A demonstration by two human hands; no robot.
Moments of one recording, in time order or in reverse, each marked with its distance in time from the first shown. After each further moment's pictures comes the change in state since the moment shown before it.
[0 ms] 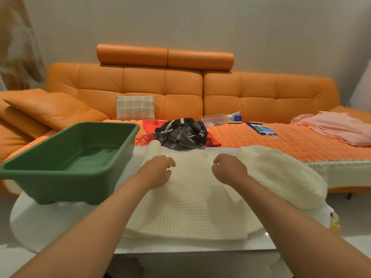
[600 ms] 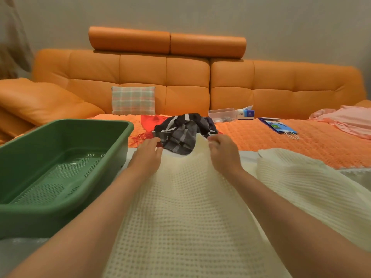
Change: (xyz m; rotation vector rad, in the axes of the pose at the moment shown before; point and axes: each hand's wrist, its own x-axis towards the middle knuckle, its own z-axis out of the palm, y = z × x) left_hand 0.125 -0.085 0.033 -0.259 0.270 -0.225; right_hand 0.135 -0.027 0.061 0.527 0.354 -0.208
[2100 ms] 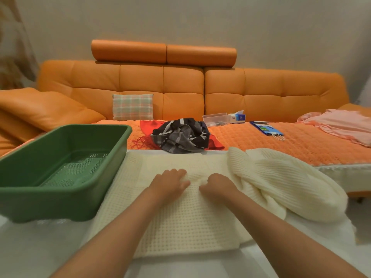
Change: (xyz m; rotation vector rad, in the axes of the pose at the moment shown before) left_hand -0.099 0.069 0.020 0.295 -0.400 0.143; right_hand -0.095 -0.017 -0.040 -0.569 -0.554 0.279
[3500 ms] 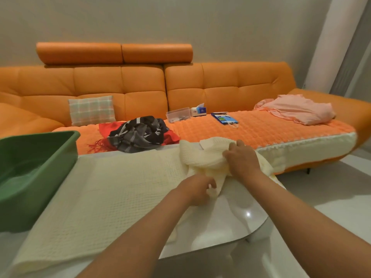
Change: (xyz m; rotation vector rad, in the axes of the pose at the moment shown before) left_hand -0.010 0.229 0.038 -0.056 -0.224 0.374; right_hand -0.041 0.207 -0.100 -0.628 0.456 -0.123
